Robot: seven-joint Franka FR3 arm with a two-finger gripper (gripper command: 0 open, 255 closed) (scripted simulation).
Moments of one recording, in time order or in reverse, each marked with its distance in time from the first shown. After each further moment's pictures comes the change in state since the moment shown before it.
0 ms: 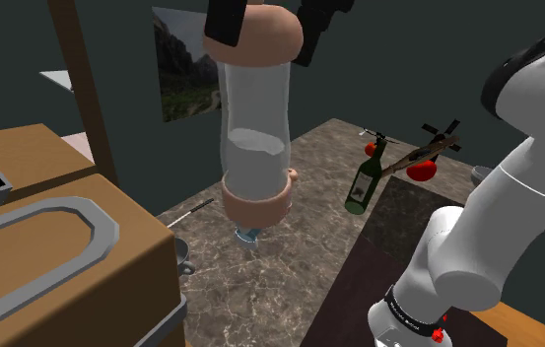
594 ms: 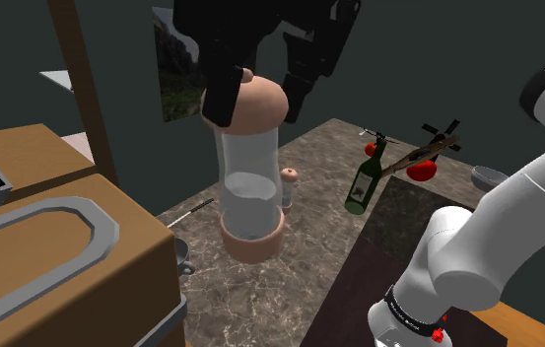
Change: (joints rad) arm -0.010 -0.156 -0.079 -0.286 0.098 0.153 -0.084
